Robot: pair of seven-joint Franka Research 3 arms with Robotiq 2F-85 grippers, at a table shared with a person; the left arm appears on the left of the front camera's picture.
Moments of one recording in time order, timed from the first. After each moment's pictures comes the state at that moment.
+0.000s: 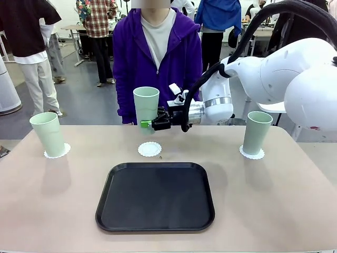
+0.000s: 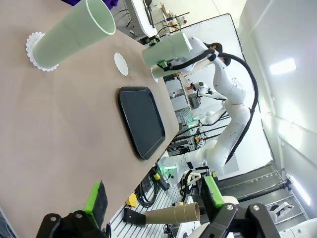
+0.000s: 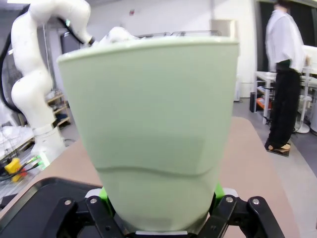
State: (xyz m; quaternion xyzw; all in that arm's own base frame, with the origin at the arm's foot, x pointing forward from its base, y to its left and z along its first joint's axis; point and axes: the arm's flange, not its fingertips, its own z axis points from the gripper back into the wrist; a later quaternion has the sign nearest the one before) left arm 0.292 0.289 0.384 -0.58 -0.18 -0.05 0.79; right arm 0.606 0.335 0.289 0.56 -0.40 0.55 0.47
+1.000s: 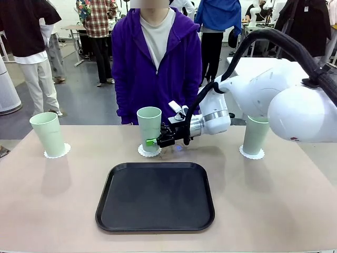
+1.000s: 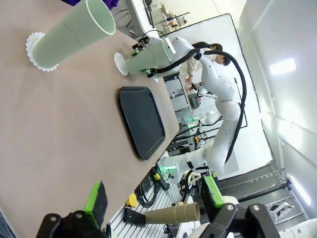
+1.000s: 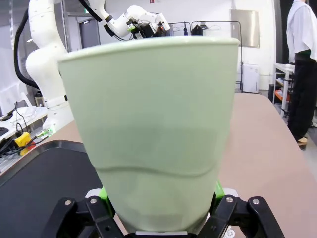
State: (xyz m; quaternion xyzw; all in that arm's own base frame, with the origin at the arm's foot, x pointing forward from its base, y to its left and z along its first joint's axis) left arm 0.292 0.289 0.384 -0.58 -0.18 -0.05 0.79; right arm 0.621 0.332 0.221 0.57 -0.37 0.57 0.46
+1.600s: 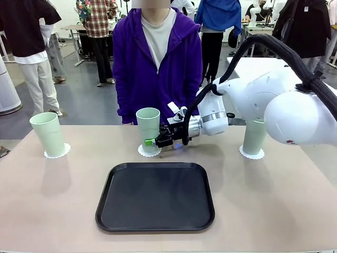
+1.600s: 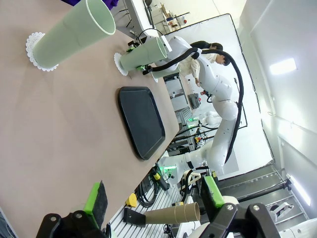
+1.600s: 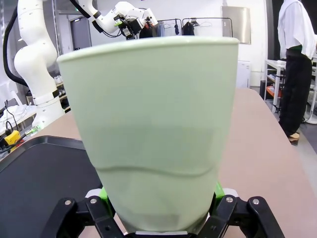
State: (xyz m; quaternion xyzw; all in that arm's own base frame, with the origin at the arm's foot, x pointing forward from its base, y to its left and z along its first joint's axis) left arm 0.293 0.289 0.384 -0.58 -0.18 -0.05 0.79; right arm 0.634 0.334 0.213 0.56 -0.38 0.57 0.47
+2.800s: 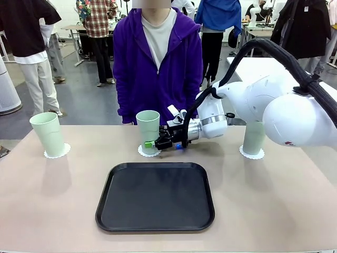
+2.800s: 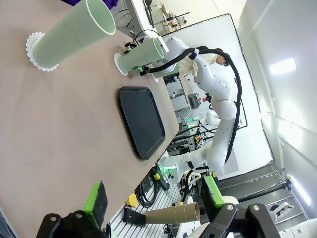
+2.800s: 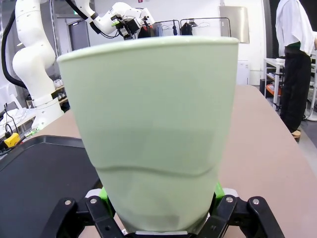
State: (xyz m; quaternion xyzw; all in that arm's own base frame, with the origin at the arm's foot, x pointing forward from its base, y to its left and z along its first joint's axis) left arm 0.292 0.289 0.384 -0.58 -0.18 -0.05 0.79; right arm 0.633 0.335 0.200 0.56 -0.38 0.56 0.47
